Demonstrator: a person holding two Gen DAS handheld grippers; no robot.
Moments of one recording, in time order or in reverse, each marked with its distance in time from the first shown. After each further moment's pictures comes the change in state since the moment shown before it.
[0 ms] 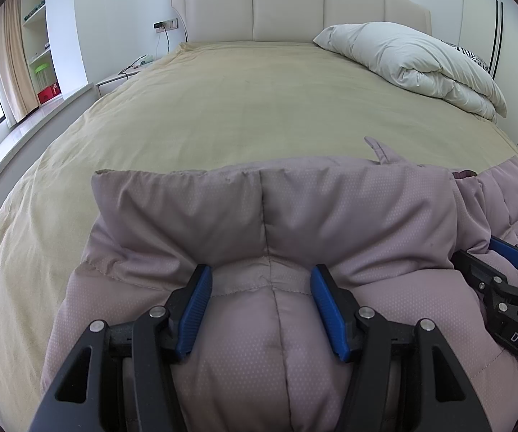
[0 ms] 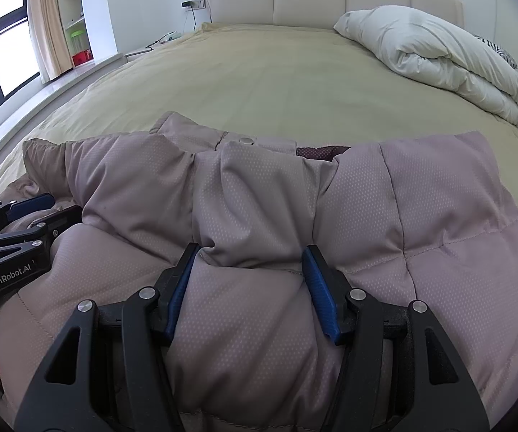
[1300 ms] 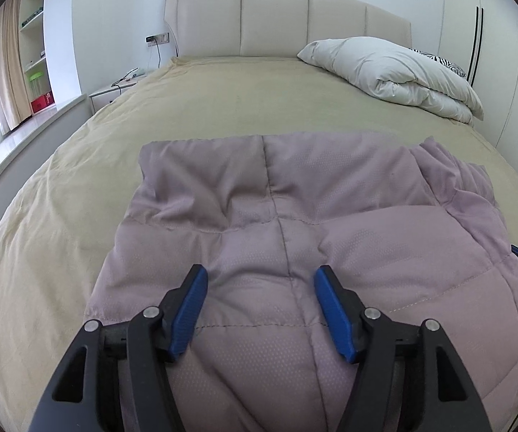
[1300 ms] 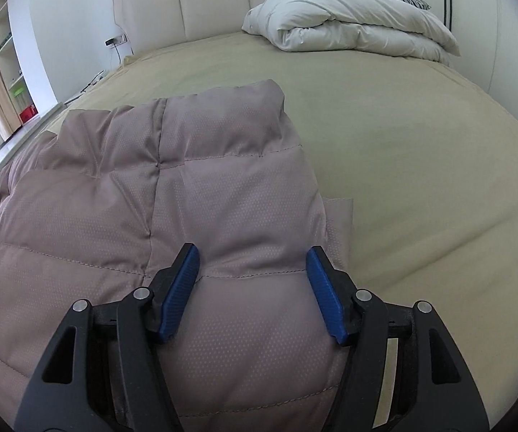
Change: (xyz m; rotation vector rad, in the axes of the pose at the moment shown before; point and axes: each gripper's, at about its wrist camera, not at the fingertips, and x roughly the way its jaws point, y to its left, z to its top) left arm -0.051 0.014 -0.034 0.008 -0.057 -0.075; right arm -0.068 -0.132 -0.085 0.270 -0.048 -0.134
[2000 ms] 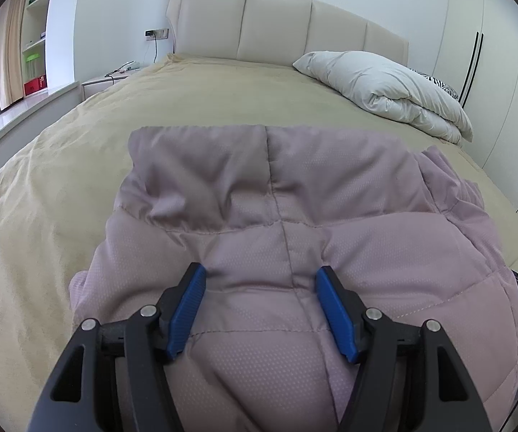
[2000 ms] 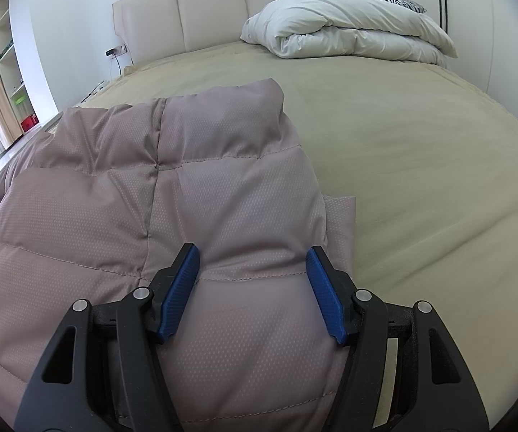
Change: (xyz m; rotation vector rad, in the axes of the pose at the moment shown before) left arm 0.013 0.020 -0.012 -0.068 -0.042 -0.098; right arm 0.010 -0.005 -0.012 0.014 -0.047 0.017
